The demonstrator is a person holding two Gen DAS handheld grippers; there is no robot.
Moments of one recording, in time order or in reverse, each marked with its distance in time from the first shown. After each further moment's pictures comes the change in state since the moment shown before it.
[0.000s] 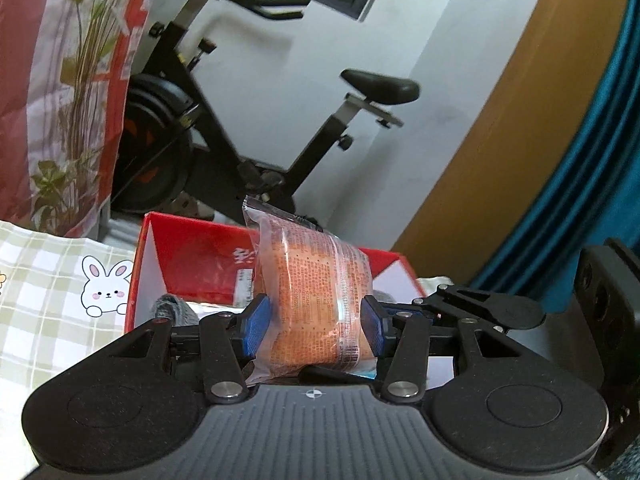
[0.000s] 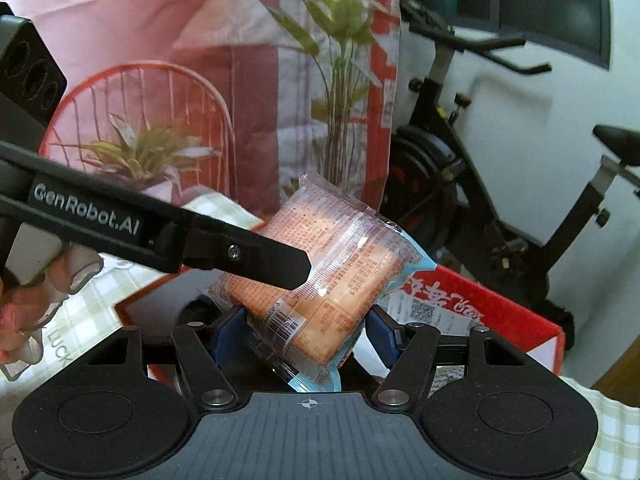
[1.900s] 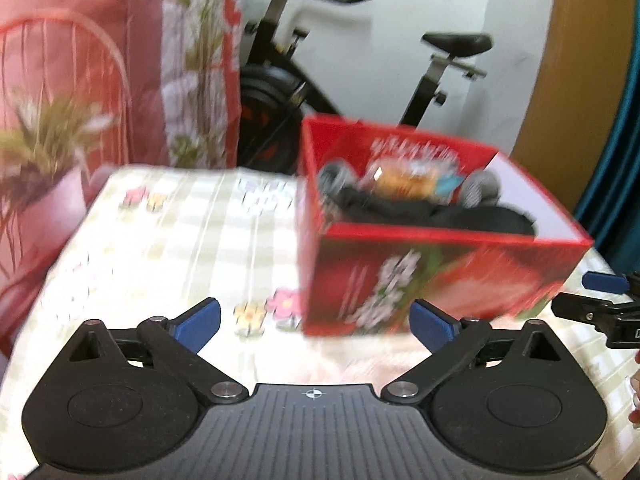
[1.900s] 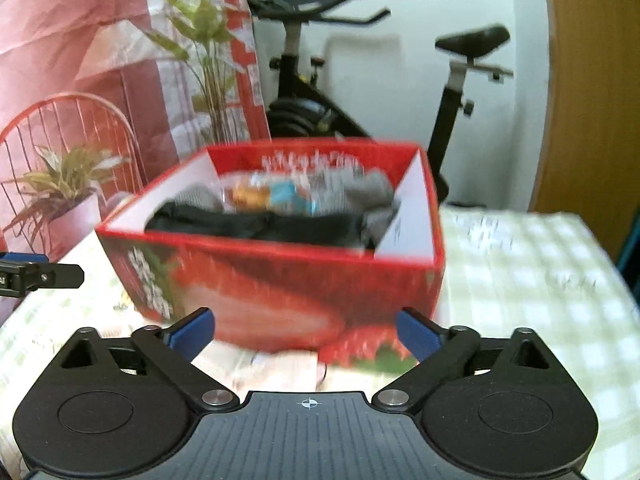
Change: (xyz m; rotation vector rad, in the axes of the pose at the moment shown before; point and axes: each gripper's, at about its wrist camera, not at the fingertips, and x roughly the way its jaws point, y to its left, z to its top) left arm -0.101 0.020 -0.107 0.084 0.048 0.378; right arm -0.097 0.038 -0.146 0.368 -0.026 -0.267
